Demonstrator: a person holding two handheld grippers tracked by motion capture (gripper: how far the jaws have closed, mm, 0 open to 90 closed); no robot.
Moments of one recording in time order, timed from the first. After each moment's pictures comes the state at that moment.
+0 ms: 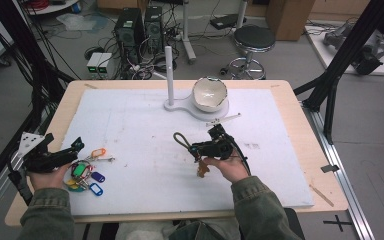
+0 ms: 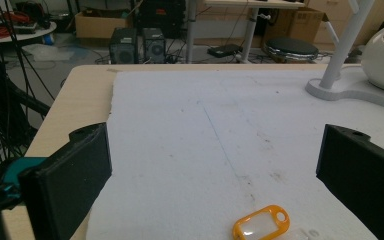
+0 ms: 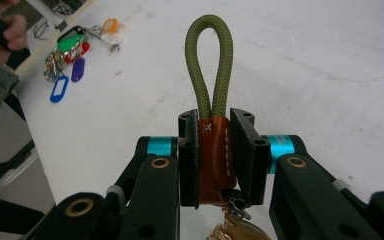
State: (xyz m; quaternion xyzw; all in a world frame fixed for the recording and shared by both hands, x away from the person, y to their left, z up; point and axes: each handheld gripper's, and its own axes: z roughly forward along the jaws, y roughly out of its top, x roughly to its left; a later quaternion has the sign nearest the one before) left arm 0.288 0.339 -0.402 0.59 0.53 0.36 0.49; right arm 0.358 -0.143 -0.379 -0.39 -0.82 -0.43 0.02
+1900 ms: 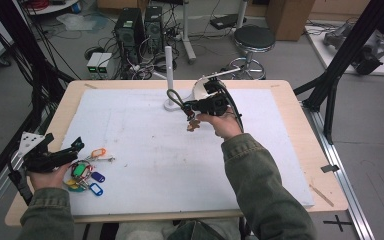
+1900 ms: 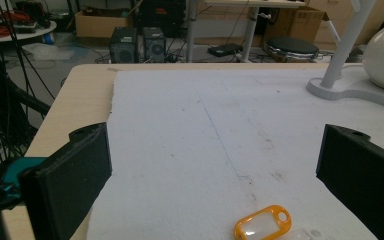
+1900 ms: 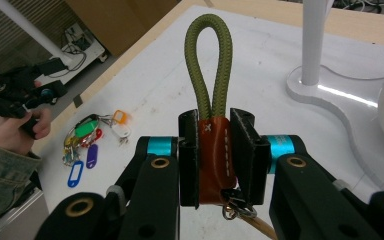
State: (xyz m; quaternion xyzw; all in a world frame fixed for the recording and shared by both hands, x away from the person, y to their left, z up) left arm 0.290 0.340 -0.403 0.59 0.53 0.36 0.49; right arm 0.430 -0.122 -0.293 -0.39 -0.79 -0.46 0.01
